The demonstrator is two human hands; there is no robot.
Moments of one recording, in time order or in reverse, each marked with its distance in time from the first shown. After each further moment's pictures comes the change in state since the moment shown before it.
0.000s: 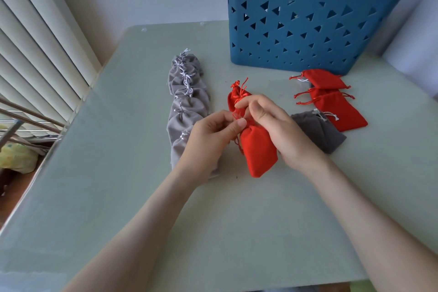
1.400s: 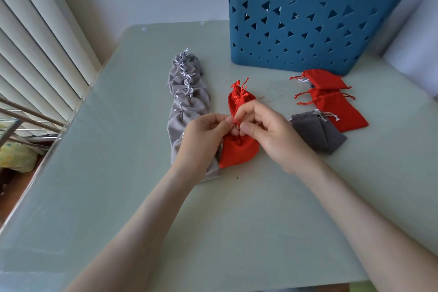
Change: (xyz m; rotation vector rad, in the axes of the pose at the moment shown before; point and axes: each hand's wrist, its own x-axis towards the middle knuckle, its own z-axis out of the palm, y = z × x) left_hand -0.001 0.007 -0.003 0.053 0.127 -0.101; right_hand -0.002 0.002 0.007 -0.156 -0.028 -0.057
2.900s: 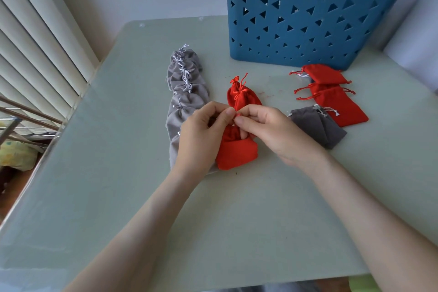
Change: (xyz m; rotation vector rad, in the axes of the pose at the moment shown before) left_hand -0.005 -0.002 0.001 0.214 0.142 0.226; right_hand 0.004 0.002 0.000 0.128 -0.055 0.170
